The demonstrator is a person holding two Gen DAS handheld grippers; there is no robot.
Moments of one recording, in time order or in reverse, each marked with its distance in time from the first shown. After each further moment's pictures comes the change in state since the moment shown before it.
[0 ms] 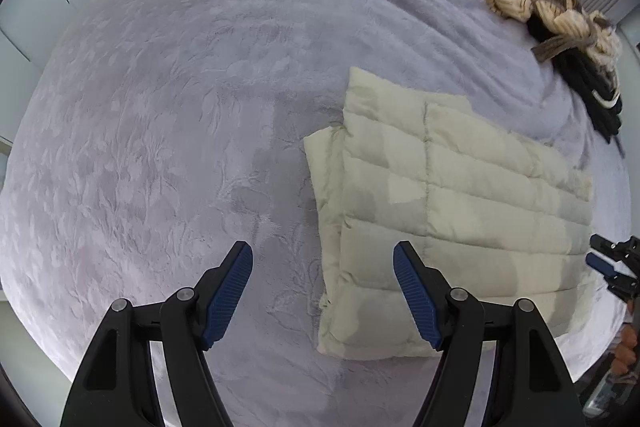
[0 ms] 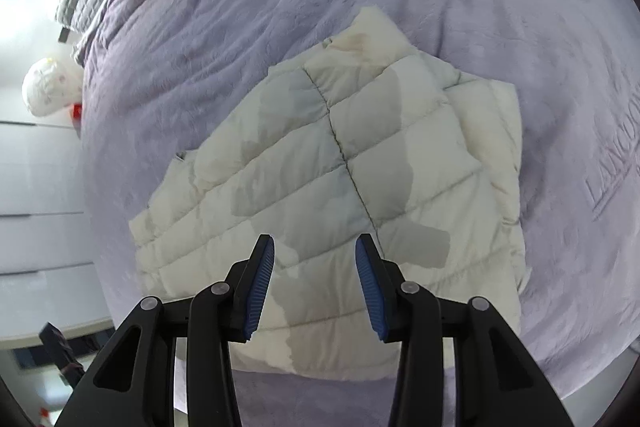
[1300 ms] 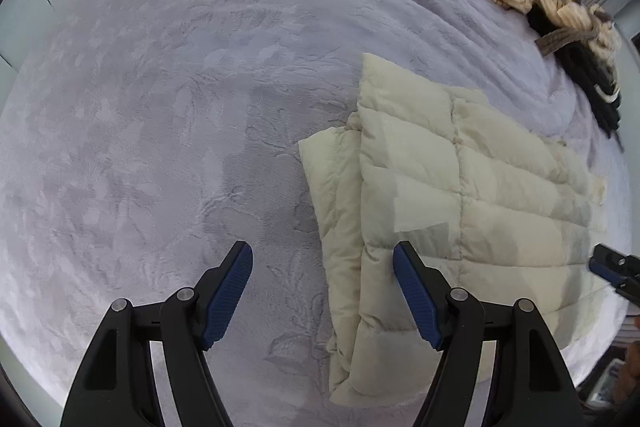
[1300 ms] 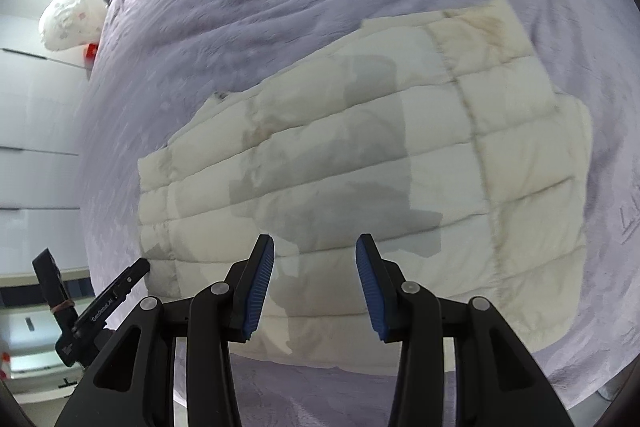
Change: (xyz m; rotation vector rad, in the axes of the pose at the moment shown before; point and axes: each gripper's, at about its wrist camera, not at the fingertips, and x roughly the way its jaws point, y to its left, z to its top) left arm 0.048 0.011 0.010 0.005 0.006 -0.092; right arm 0.025 0.064 -0.032 -0.197 0.051 -0.014
